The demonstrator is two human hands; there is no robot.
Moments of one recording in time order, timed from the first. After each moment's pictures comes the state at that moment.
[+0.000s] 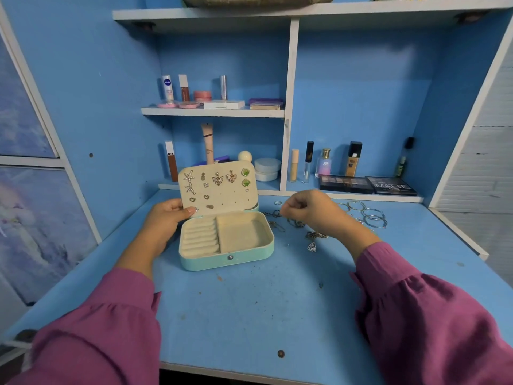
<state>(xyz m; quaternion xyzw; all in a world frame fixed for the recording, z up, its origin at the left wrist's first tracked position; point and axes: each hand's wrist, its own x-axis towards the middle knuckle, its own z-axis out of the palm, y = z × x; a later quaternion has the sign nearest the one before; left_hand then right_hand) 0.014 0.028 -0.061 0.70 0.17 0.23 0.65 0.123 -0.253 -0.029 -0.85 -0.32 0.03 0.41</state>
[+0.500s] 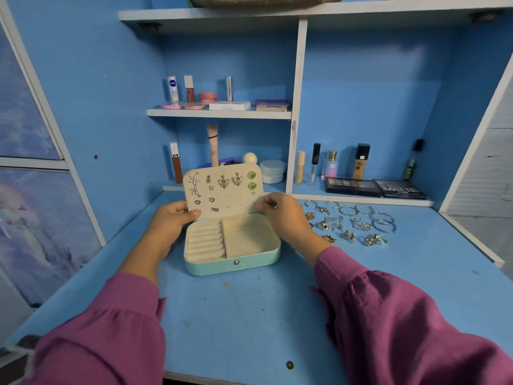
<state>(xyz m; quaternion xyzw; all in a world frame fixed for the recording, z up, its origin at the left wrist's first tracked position) 0.015 0.029 -0.062 0.70 0.17 0.23 0.66 0.116 -0.178 -0.050 -0.84 -0.27 -0.03 0.47</state>
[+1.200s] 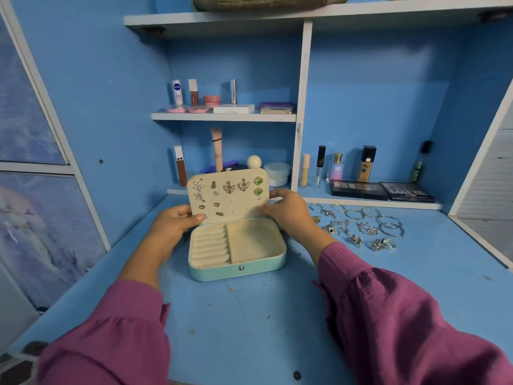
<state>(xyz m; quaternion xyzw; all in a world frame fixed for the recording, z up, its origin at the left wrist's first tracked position) 0.012 0.036 -0.059 0.71 0.15 0.20 0.66 0.126 -0.171 -0.040 -0.81 -0.19 0.05 0.55</state>
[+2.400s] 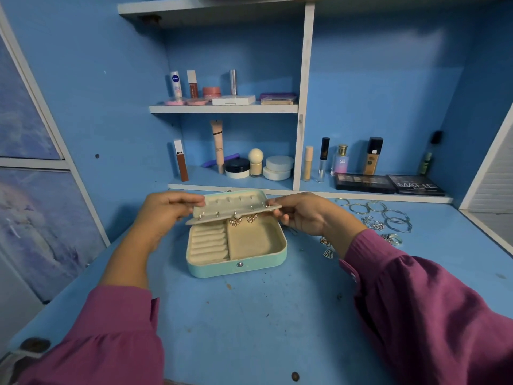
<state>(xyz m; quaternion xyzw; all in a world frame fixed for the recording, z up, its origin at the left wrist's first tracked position) -0.005 0.027 -0.029 0.79 0.14 0.26 0.54 0.146 -0.196 -0.034 -0.59 -0.11 0.38 0.71</state>
